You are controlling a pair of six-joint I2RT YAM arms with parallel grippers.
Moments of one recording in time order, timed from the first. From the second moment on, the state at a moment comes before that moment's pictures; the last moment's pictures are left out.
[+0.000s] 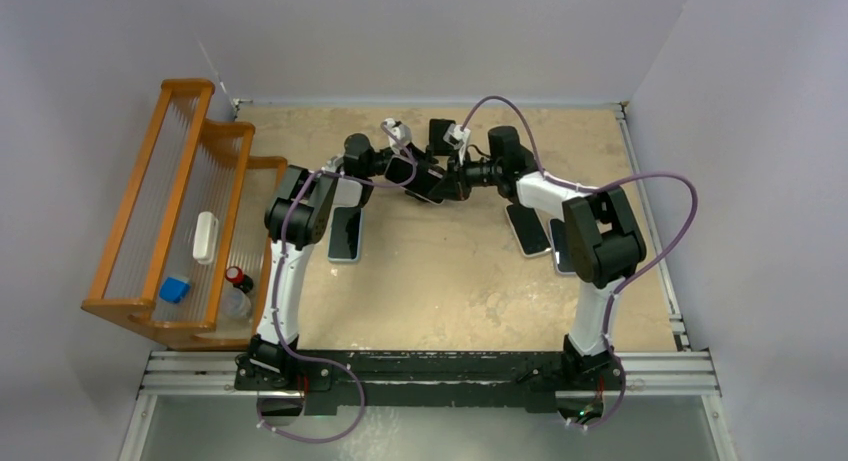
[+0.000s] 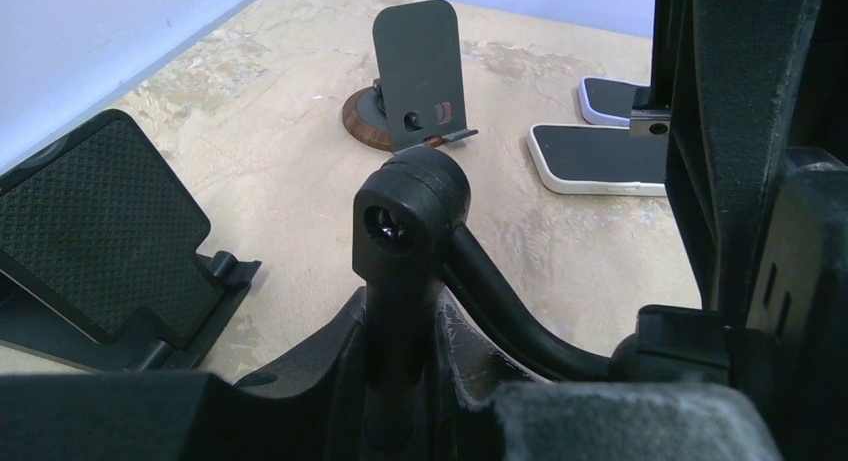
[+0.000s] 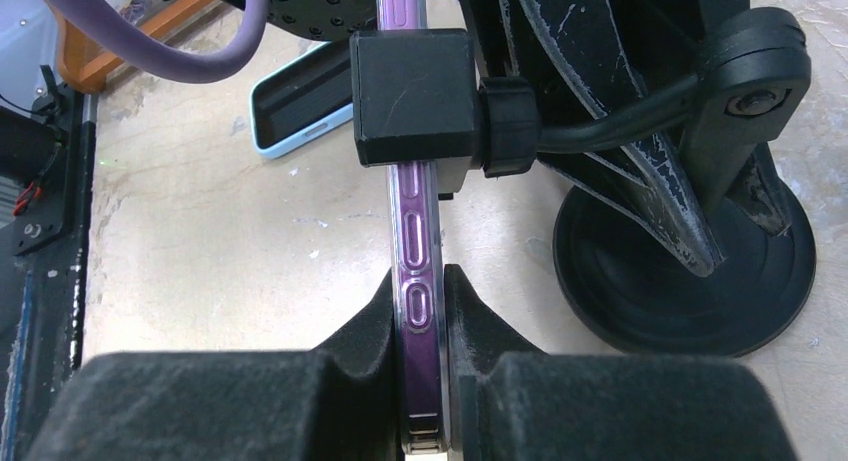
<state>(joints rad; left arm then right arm) -0.32 2.41 1.44 1.10 1.07 -0.20 0.36 1.94 1.23 0.15 -0.95 -0.08</state>
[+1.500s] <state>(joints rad) -0.36 2.38 1.24 1.34 0.68 -0.18 0.38 1.41 0.30 1.36 -0.09 1.33</state>
